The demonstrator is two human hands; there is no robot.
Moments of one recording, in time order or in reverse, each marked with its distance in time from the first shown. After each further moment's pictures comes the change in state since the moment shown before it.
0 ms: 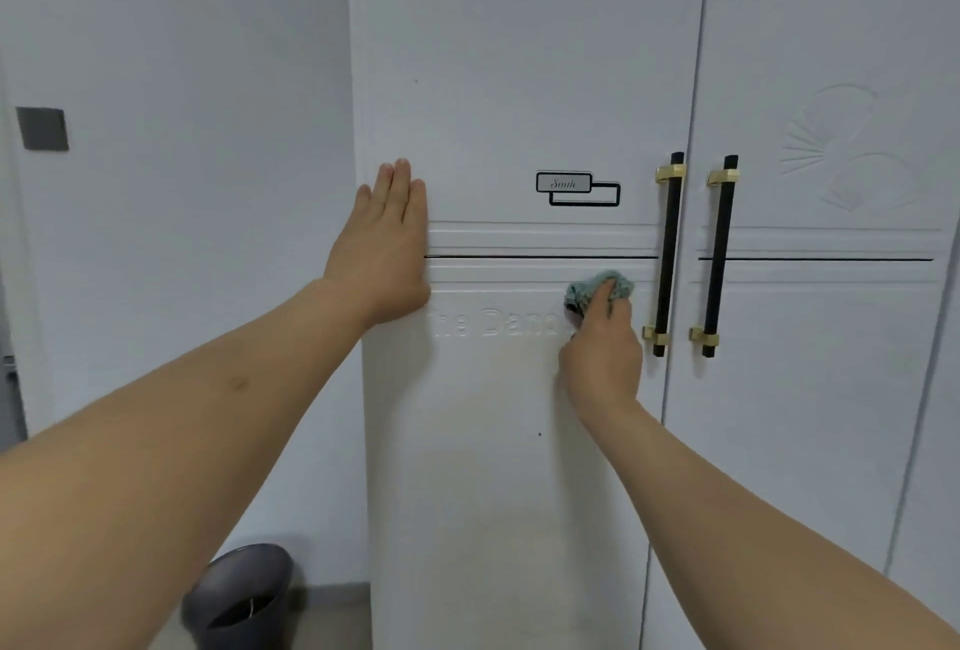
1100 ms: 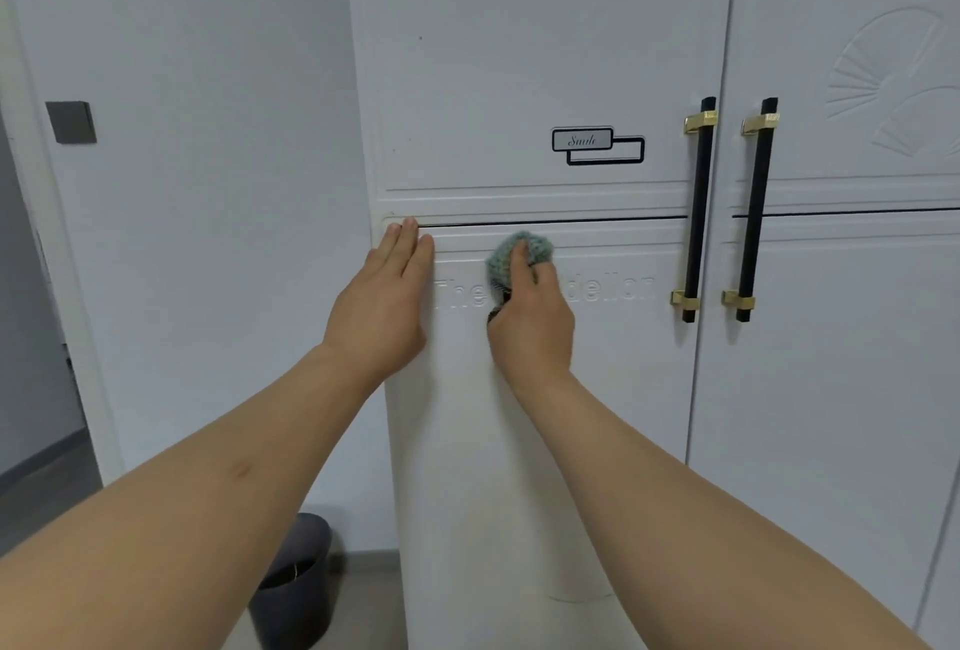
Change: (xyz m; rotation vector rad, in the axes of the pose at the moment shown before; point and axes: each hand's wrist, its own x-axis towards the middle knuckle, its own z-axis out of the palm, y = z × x) left_hand -0.066 0.002 0.052 -0.188 0.006 -0.055; right_hand -0.030 -0.076 0.041 0.251 0.012 -0.206
